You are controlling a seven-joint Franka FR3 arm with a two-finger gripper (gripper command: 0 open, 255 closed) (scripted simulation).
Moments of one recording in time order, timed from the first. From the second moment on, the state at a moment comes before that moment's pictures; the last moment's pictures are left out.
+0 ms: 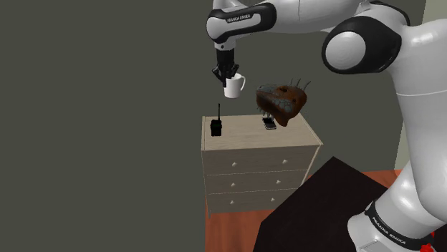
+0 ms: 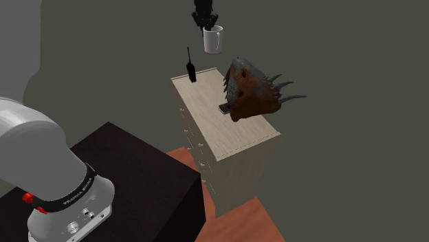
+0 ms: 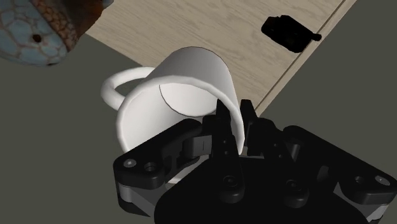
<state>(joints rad) 0.14 0.62 -0.14 -1.18 0.03 1.80 0.14</state>
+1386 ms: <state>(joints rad) 0.15 0.69 -0.14 -1.35 0.04 2.04 0.14</state>
